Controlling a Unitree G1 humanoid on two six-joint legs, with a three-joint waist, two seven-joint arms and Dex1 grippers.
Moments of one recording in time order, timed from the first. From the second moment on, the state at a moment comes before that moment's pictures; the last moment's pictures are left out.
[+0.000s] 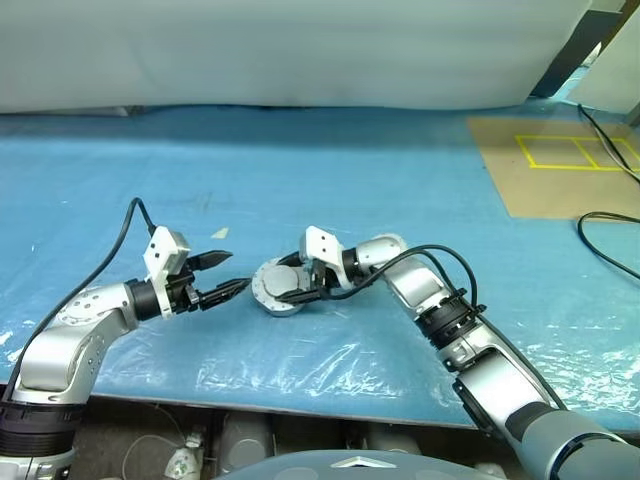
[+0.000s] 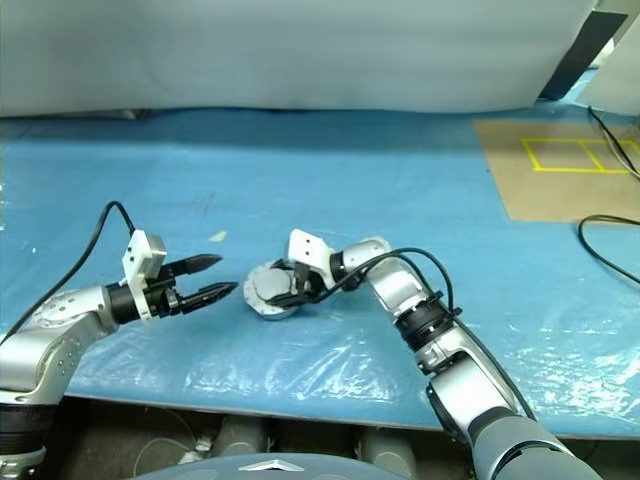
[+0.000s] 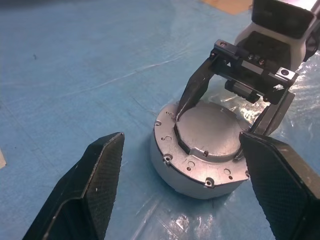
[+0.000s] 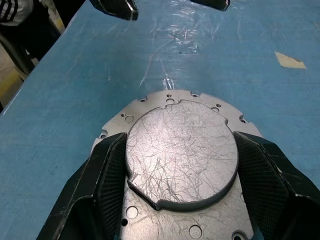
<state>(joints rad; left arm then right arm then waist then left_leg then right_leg) -0.05 0.67 0.16 -0.24 -0.57 0.50 -0.94 -0.67 -0.25 0.43 0.37 0.09 0.25 1.14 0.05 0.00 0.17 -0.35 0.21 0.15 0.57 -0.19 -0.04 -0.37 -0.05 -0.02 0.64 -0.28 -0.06</state>
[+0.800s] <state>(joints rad) -0.07 0.66 0.14 -0.24 -0.56 0.50 -0.94 -0.64 -0.25 0.45 0.35 0.08 0.21 1.11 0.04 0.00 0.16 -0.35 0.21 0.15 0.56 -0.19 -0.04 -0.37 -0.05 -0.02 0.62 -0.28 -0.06</state>
